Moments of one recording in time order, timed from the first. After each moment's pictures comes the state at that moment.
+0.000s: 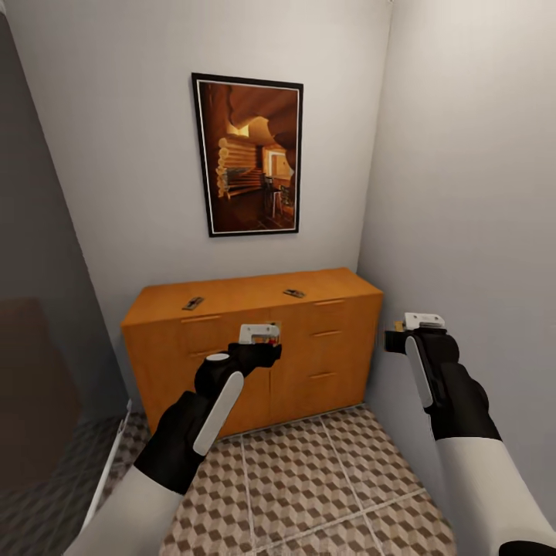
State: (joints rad) left arm -0.66 -0.15 -0.39 -1.32 0.39 0.73 0.34; right arm -0.76 -0.04 -0.08 -1.29 -0.03 1.00 -0.21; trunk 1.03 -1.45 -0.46
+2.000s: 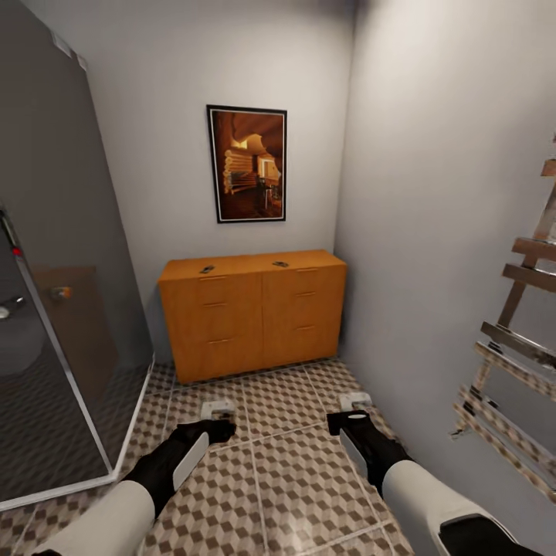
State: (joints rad) left arm -0.66 -0.02 -0.36 -0.57 0.46 0.39 0.20; right arm -0.76 0.10 0.16 -0.36 -0.05 0.29 -0.21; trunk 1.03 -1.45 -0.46
